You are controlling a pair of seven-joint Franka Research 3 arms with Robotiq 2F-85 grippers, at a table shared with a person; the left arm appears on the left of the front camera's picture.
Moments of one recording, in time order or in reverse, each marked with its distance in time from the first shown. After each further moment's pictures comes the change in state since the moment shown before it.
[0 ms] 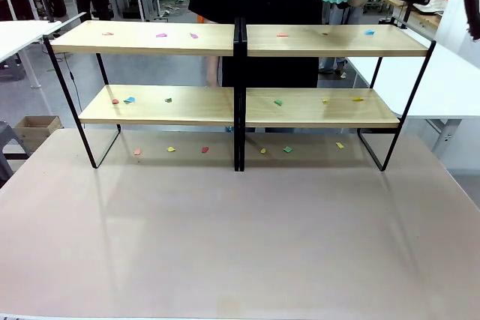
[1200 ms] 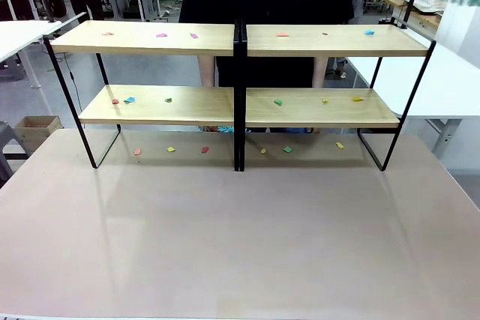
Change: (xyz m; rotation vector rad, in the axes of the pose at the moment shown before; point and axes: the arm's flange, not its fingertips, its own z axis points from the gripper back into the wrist) left arm 0.000 0.000 0.000 0.001 -0.001 -0.001; right arm -0.122 -0.033 0.281 -0.188 0.342 0.355
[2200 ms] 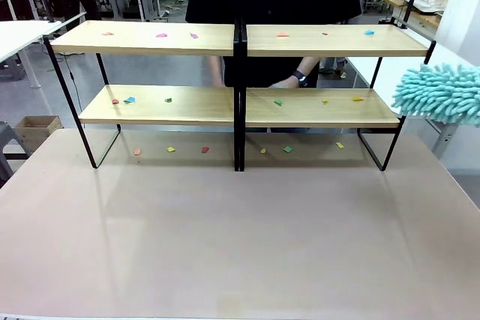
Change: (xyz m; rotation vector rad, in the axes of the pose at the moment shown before) left arm 0.000 0.000 0.000 0.000 0.001 0.000; right arm -0.055 -0.085 -0.046 -0.129 0.155 -0.183
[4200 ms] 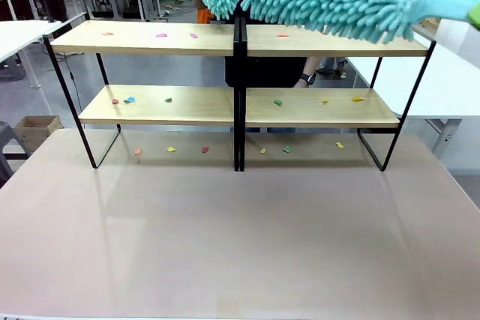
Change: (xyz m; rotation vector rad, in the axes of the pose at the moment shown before) left arm 0.000 0.000 0.000 -0.001 0.001 0.001; right arm 0.094 0.230 -0.079 -0.130 -0.078 0.530
